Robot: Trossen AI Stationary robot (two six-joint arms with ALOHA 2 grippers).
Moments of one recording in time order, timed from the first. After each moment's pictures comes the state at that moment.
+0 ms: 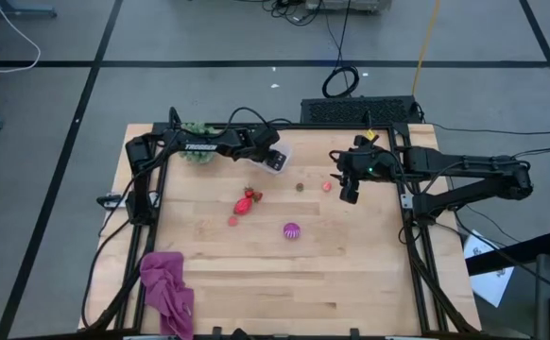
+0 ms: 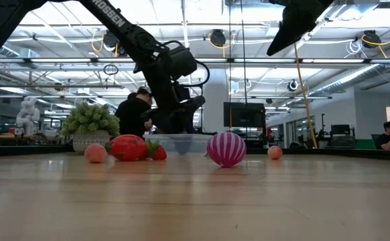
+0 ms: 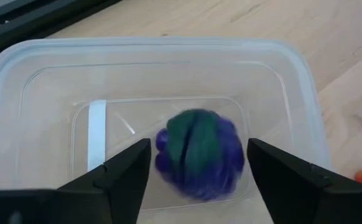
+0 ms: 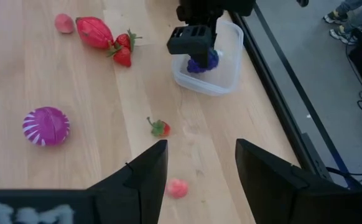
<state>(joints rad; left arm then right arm) 0.43 1.95 1.32 -0.36 -0.16 -0.51 -0.09 1.10 1.04 -0.74 0.30 -0.01</state>
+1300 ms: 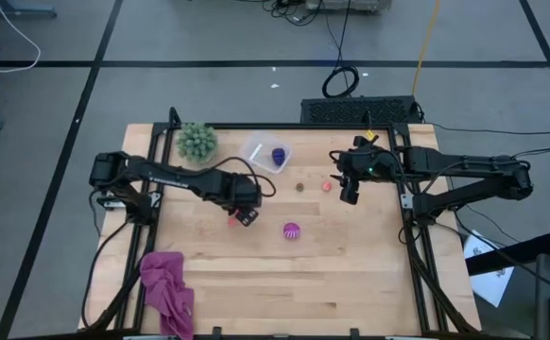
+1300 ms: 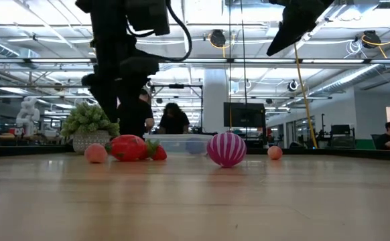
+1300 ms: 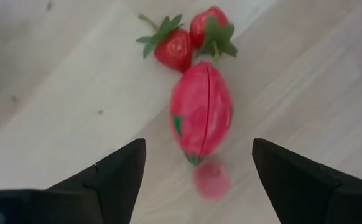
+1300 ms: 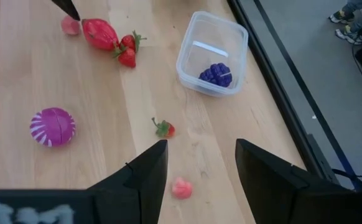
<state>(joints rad) -0.01 1.67 1.16 -0.89 -0.18 -0.82 -0.09 1.10 1.04 -0.74 0.28 -0.01</state>
